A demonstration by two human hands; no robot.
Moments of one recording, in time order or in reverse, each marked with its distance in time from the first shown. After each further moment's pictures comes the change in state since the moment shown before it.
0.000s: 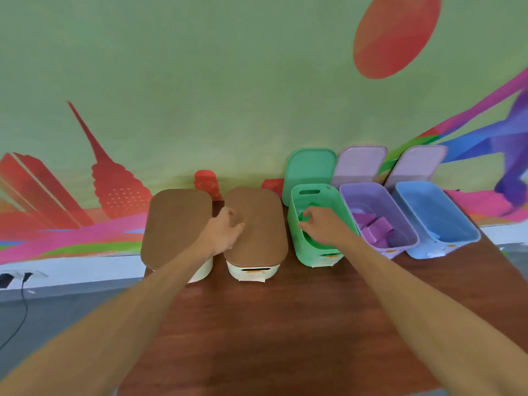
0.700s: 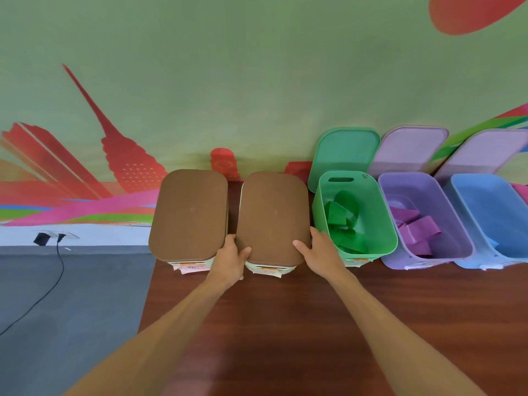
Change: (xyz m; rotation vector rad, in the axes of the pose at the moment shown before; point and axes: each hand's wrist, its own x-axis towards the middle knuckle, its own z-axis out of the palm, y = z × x) left_hand 0.009 -0.066 0.061 -0.095 0.013 -0.284; right_hand 0.037 0.014 0.115 0.256 -0.121 0.106
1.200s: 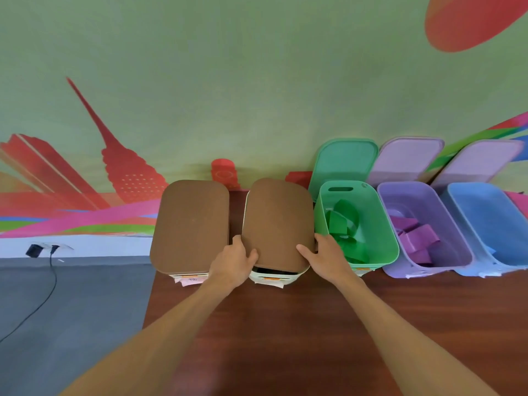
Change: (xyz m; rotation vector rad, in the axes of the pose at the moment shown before) left_hand 0.011 0.019 -0.014 0.333 0.036 0.054; right_hand 0.002 -0.008 -0.014 0.013 0.026 0.003
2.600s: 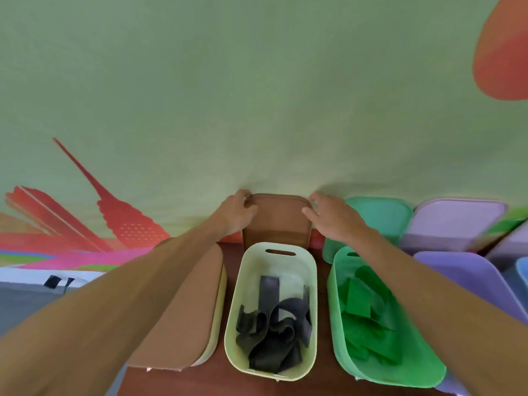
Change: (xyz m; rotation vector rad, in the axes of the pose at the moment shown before) left_hand 0.174 0.109 -0.122 -0.153 0.120 0.062; right_hand 0.188 -0.087 -0.124 -0.309 0.100 -0.414
